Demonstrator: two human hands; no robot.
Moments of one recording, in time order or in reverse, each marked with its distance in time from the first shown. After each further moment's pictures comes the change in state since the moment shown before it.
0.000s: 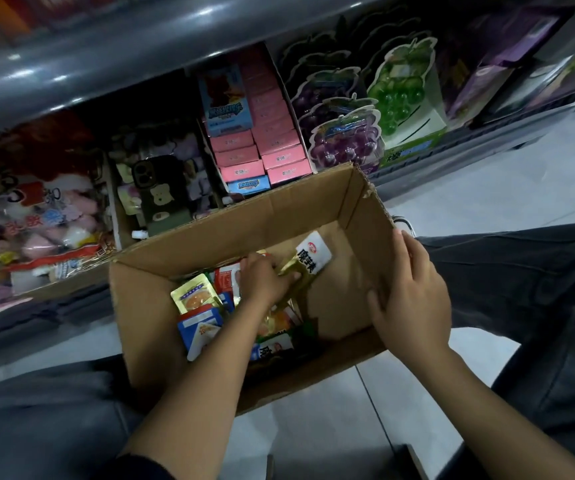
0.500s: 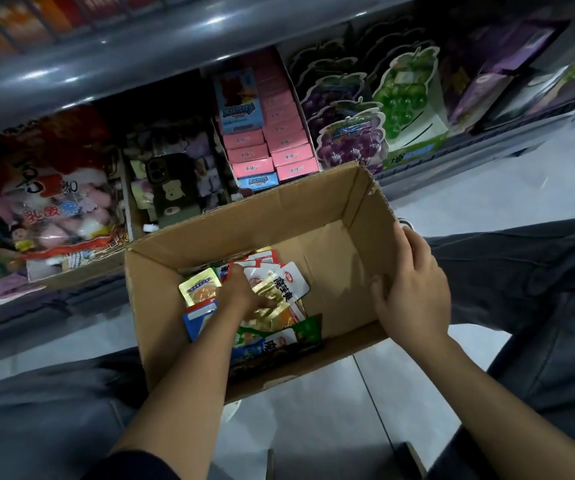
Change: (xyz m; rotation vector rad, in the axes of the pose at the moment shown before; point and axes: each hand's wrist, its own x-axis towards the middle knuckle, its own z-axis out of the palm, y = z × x) left_hand -0.012 -0.051 -0.018 0.010 -0.117 -0.233; right_hand -0.002 -0.001 0.001 -0.005 0.005 -0.007
